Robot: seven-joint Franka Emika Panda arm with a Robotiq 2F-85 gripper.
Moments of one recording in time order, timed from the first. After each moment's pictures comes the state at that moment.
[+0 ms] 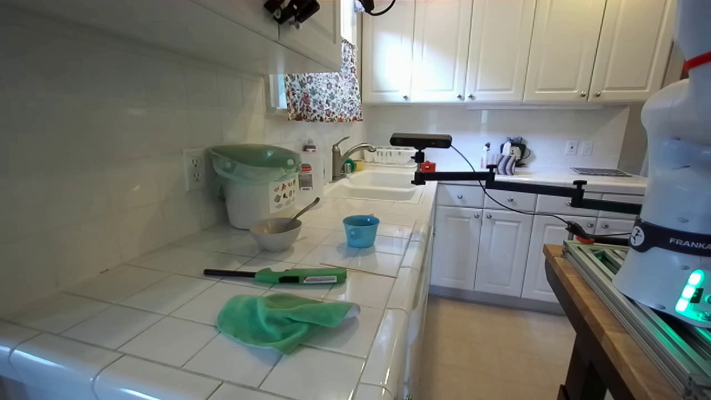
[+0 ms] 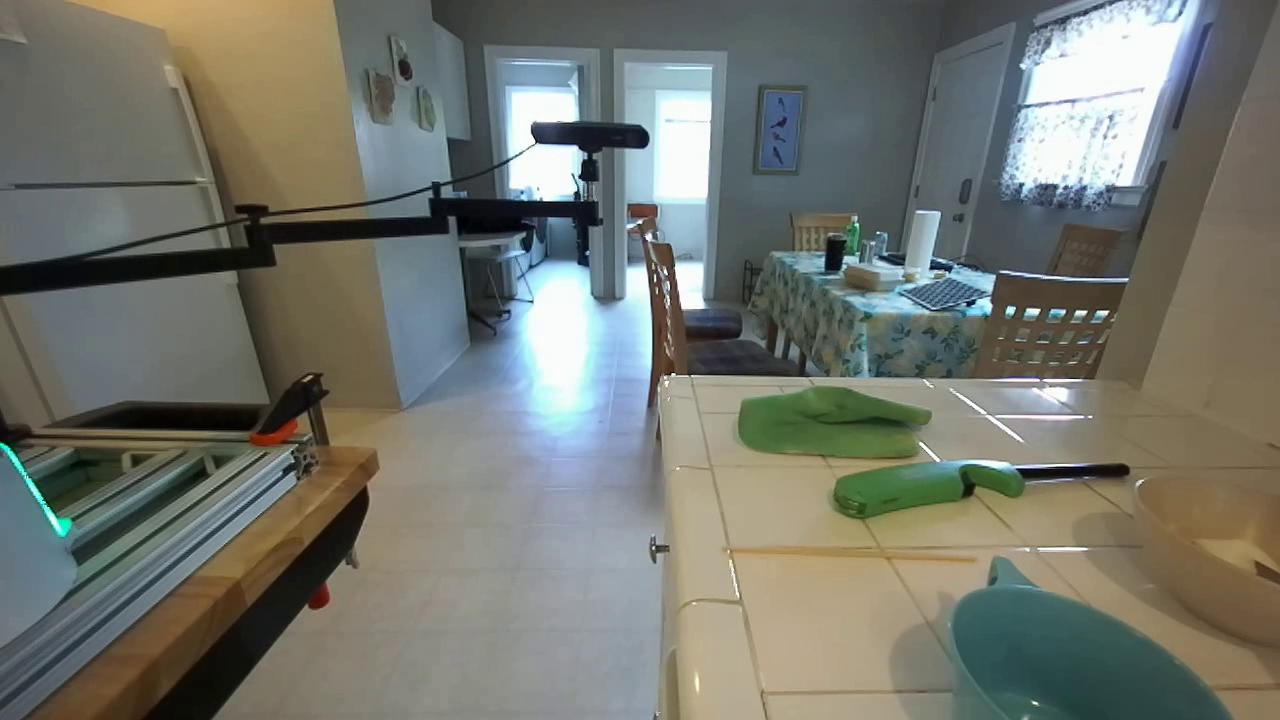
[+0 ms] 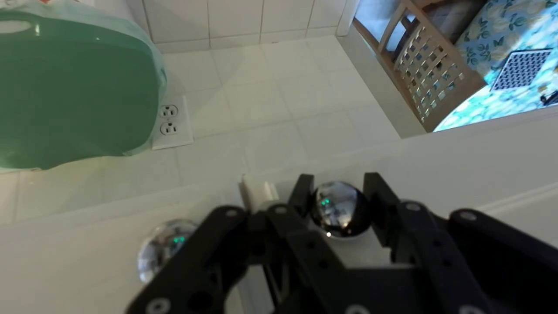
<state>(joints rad) -0.05 0.12 0.03 -1.59 0.48 2.35 -0.29</state>
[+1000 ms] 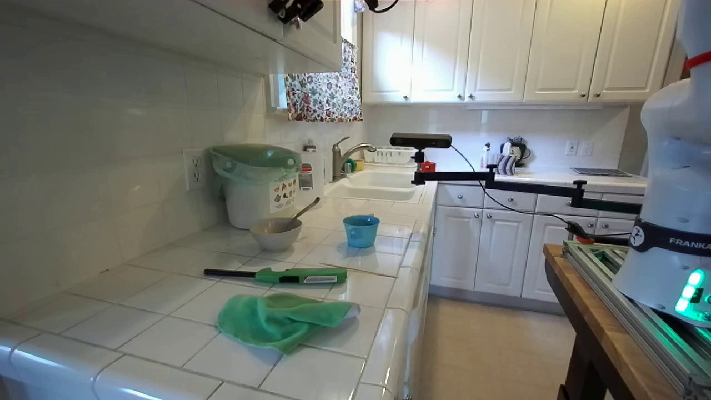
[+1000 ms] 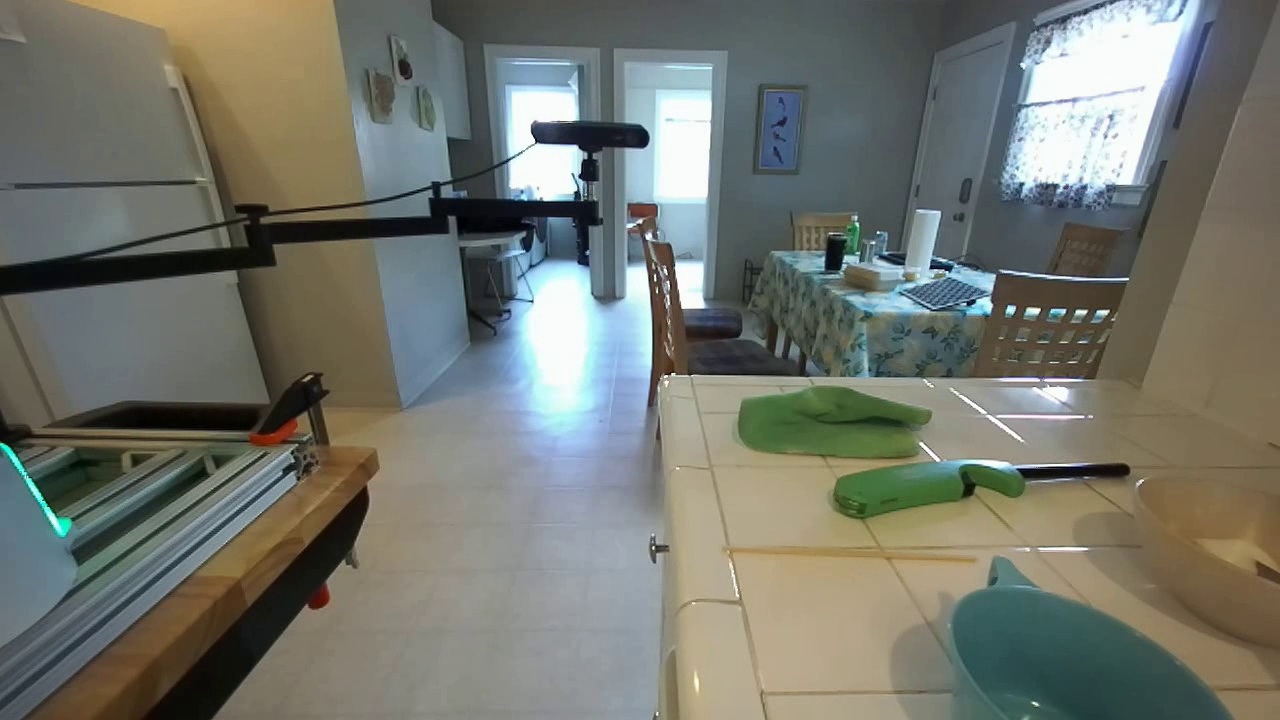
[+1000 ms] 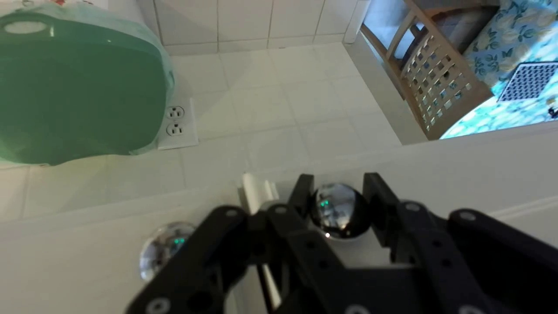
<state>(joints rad) -0.04 0.08 0.03 -1.63 0.44 2.36 -0.29</state>
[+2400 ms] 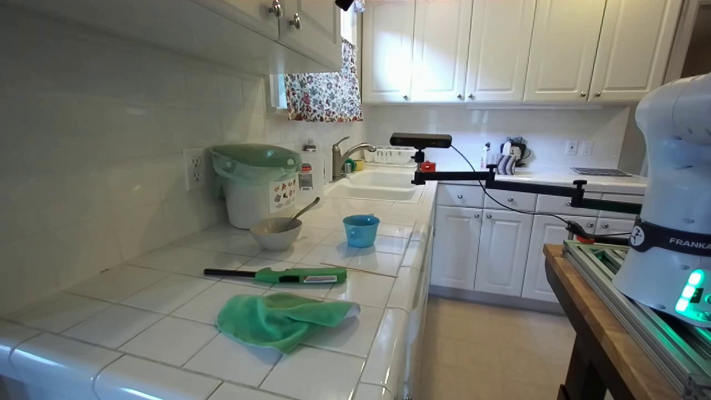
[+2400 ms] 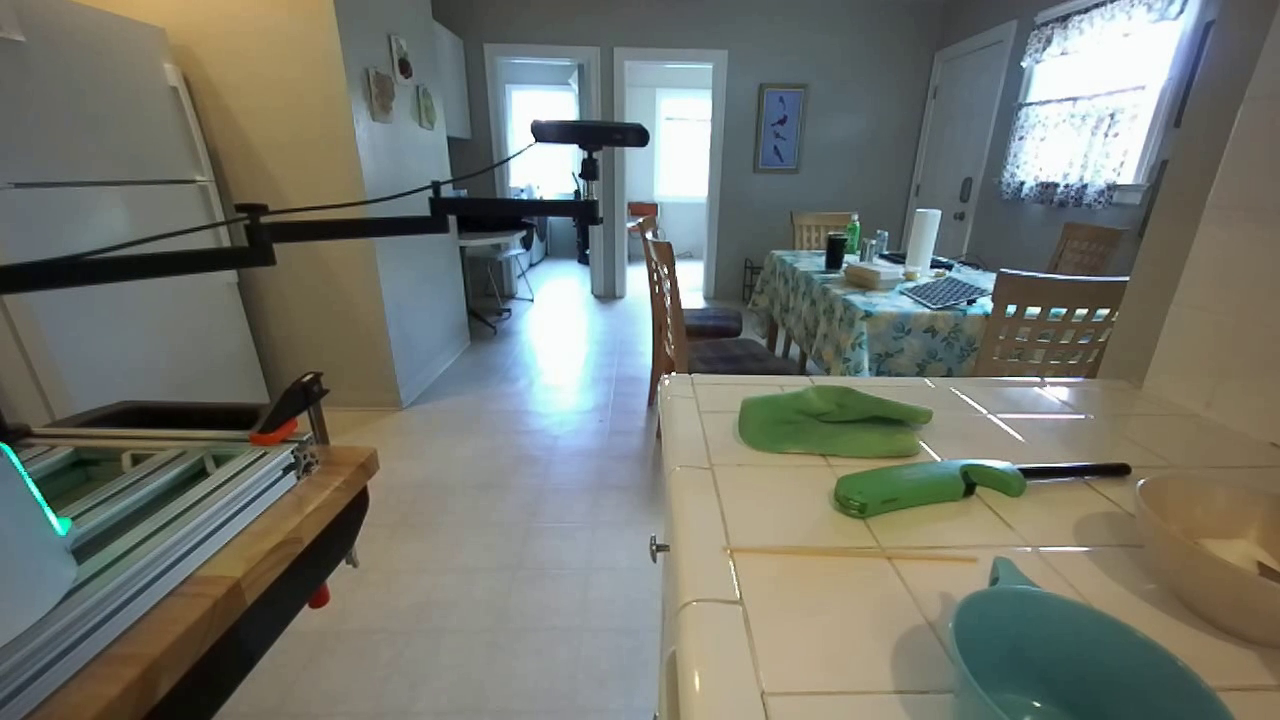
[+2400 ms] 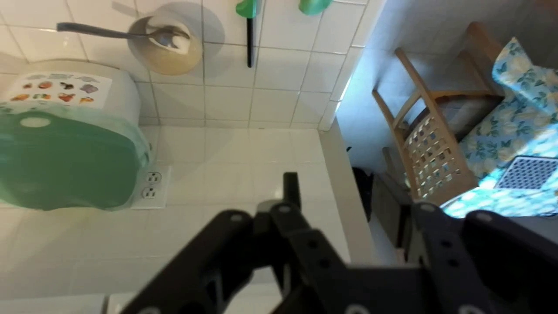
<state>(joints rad) 0.07 -0.35 0.17 -2.13 0.12 2.40 0.06</state>
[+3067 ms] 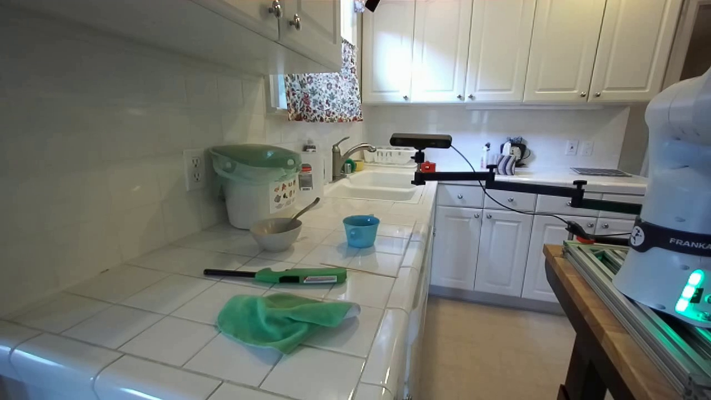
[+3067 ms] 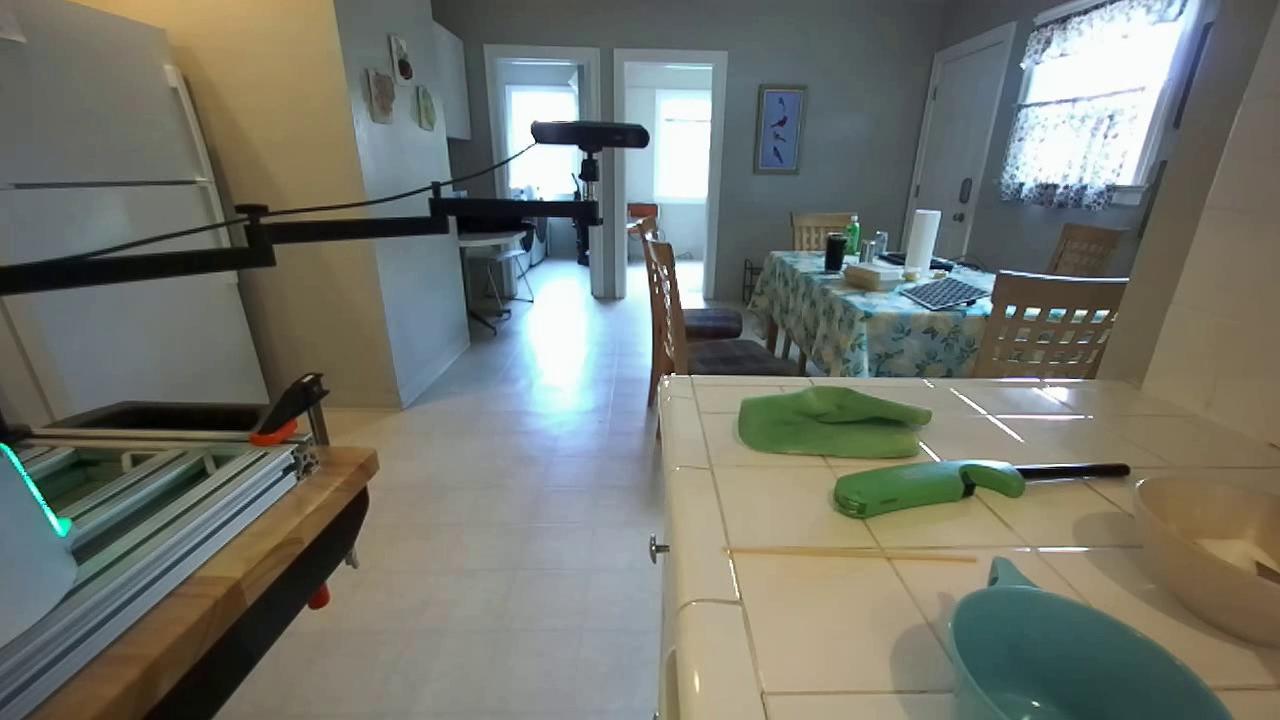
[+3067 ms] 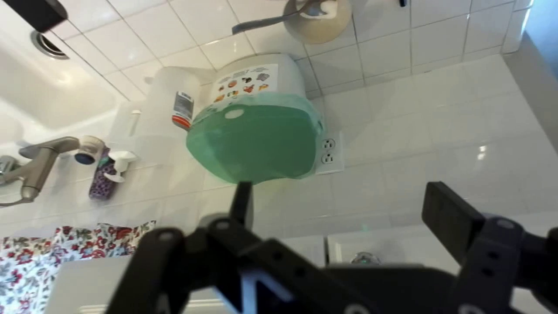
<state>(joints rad) -0.12 -0.35 0.26 -2.05 -0.31 2.30 0.62</state>
